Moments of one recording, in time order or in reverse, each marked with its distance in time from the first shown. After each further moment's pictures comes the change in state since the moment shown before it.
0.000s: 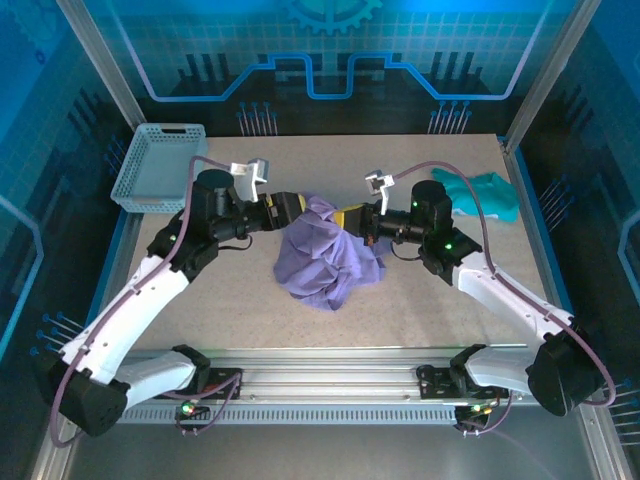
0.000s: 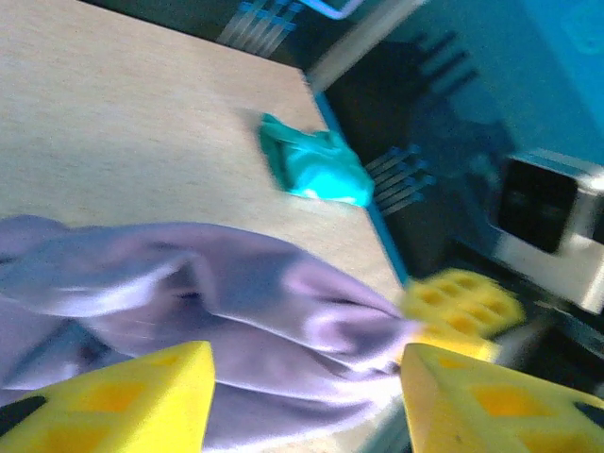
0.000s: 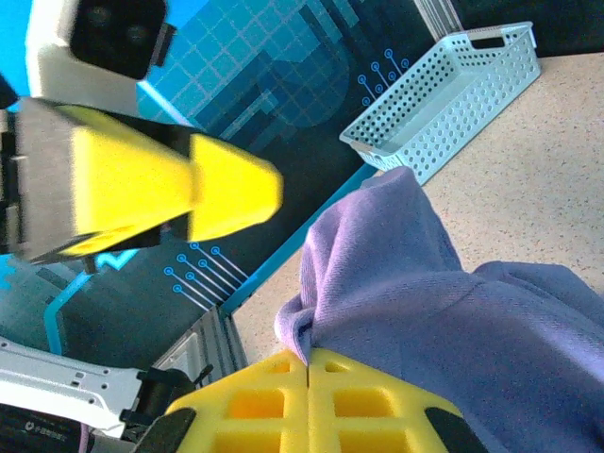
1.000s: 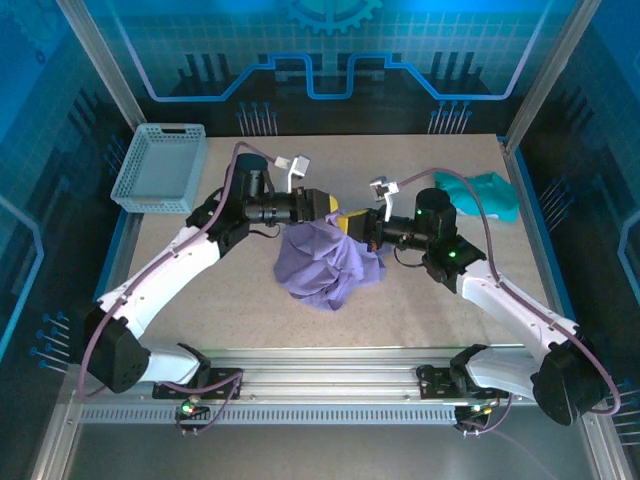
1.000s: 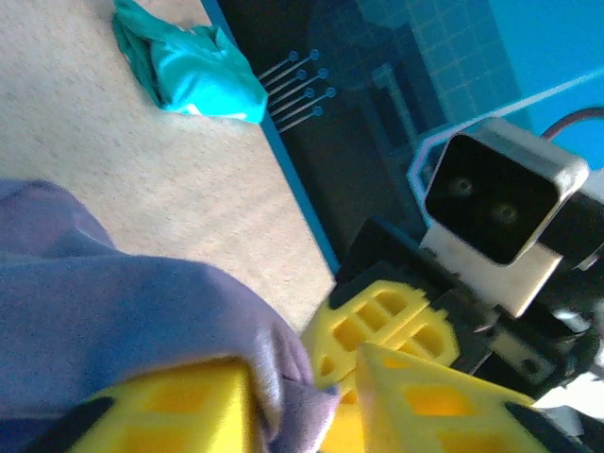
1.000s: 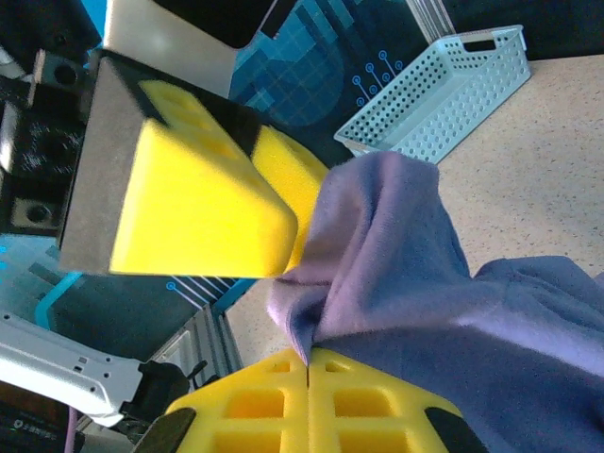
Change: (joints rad) left arm -0.038 0.253 0.092 0.150 0.293 -0.107; right arm 0.000 -0.055 -0.061 0.008 0.020 -0.018
